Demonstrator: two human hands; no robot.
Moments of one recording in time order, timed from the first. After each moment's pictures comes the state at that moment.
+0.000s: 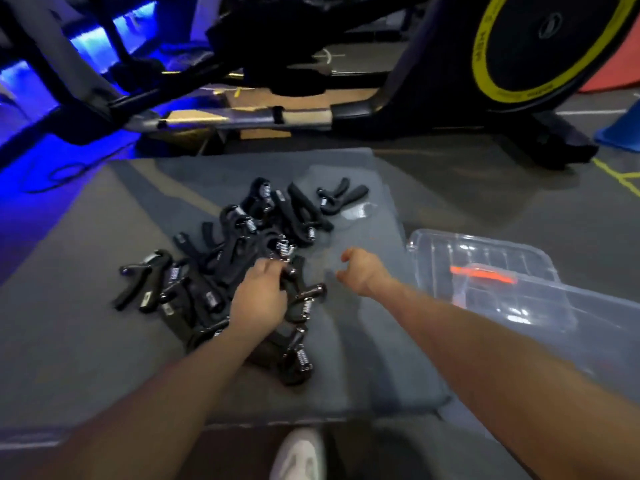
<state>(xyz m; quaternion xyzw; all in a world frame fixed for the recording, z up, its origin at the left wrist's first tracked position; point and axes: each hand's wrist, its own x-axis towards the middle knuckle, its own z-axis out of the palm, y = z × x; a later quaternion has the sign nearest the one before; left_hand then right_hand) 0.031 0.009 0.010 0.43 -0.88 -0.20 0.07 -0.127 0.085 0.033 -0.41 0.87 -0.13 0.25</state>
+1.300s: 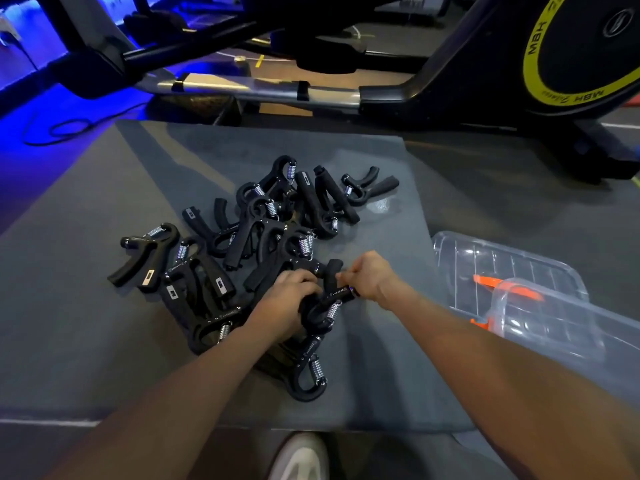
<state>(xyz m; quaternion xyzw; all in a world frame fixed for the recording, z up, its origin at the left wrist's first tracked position) 0.035 -0.024 -0.059 0.29 -0.92 -0.26 0.04 -0.123 0.039 -0.023 -0.33 0.86 -0.21 0.33</state>
